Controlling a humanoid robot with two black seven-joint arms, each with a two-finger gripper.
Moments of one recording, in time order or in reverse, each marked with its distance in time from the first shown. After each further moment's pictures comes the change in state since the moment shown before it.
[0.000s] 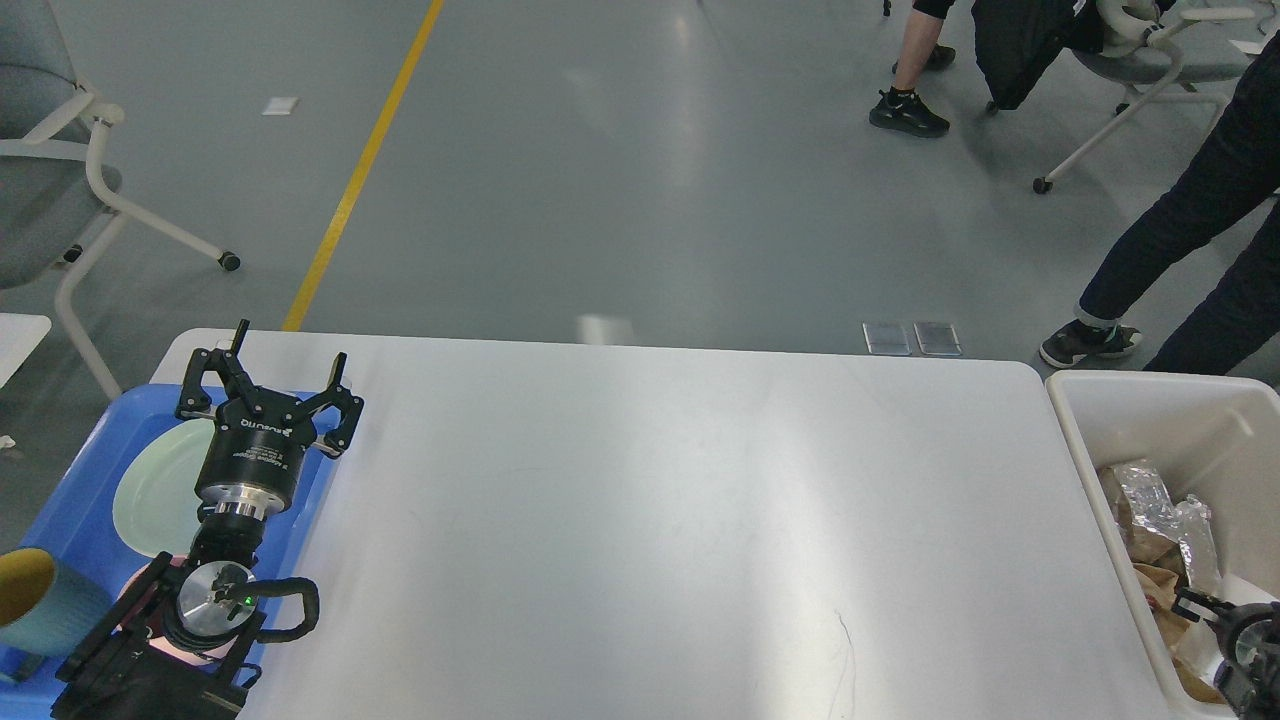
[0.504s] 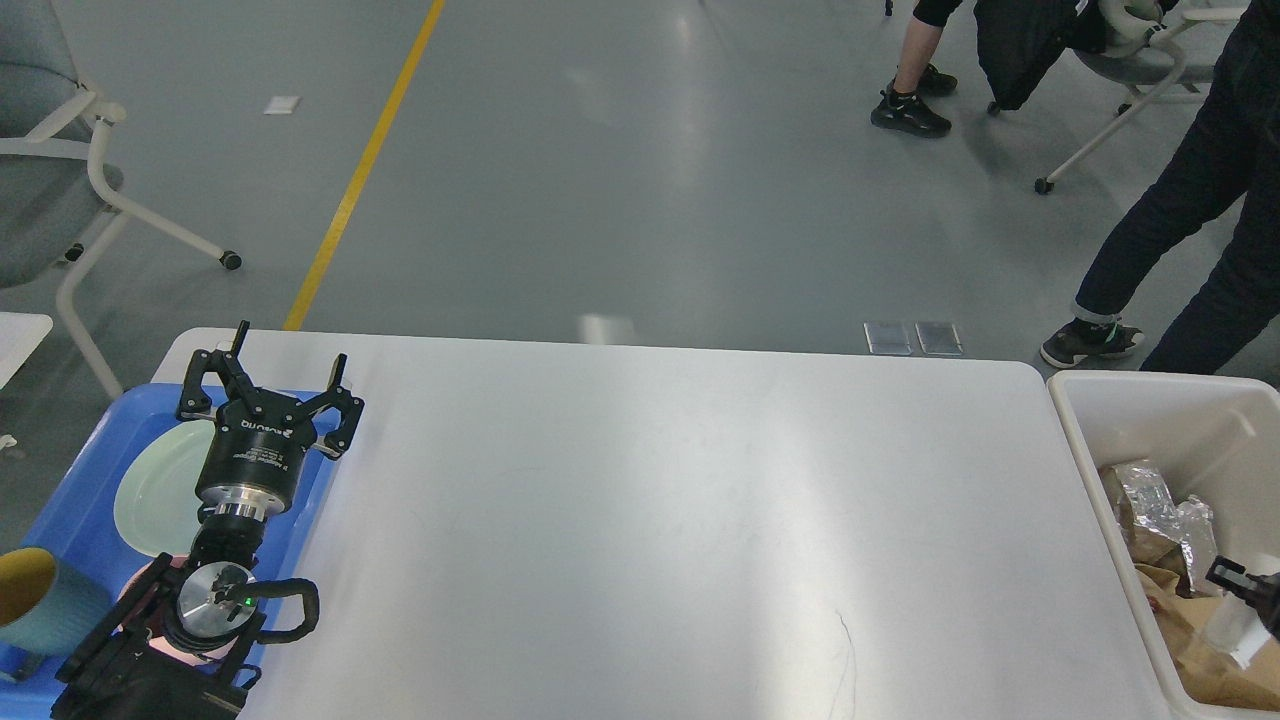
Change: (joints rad) left arm 0.001 0.000 0.000 0.000 0.000 0.000 0.000; right arm 0.096 -0.084 -0.003 0.057 -0.002 0.137 0.004
